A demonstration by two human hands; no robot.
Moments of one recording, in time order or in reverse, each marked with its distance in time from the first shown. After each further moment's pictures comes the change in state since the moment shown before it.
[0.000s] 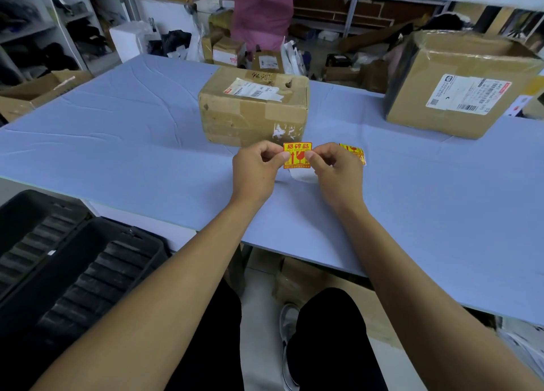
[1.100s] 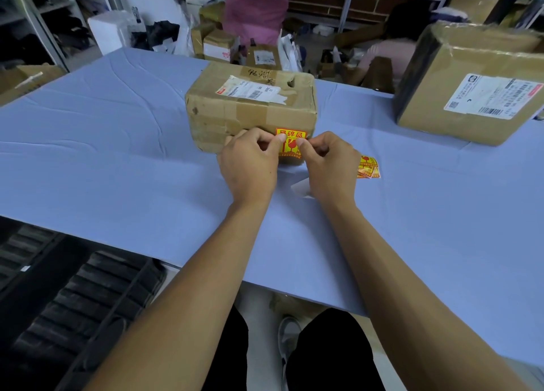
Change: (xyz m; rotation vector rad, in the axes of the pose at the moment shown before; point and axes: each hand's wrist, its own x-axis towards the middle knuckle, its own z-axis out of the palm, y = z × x) left_hand 0.051 -0.014 0.017 0.242 0.321 0.055; right_hand 0.050 0.007 0.042 -0.194 0.150 0.027
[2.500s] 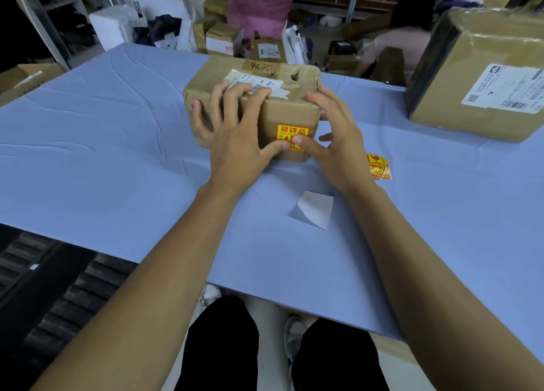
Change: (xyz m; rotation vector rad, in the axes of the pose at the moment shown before) left_hand 0.042 -0.024 -0.010 0.511 -0.057 0.499; right_hand 0.043 0.024 -0.003 0.050 -0.253 -0.407
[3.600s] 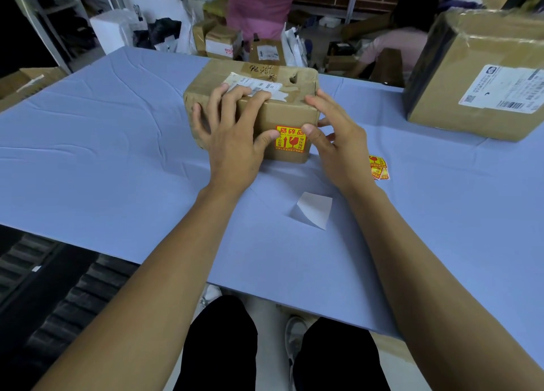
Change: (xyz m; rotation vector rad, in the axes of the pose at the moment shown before) left_hand 0.001 -0.001 0.003 -0.070 0.069 -0.016; right_hand -0.001 -0.001 -0.003 -0.007 0.030 0.024
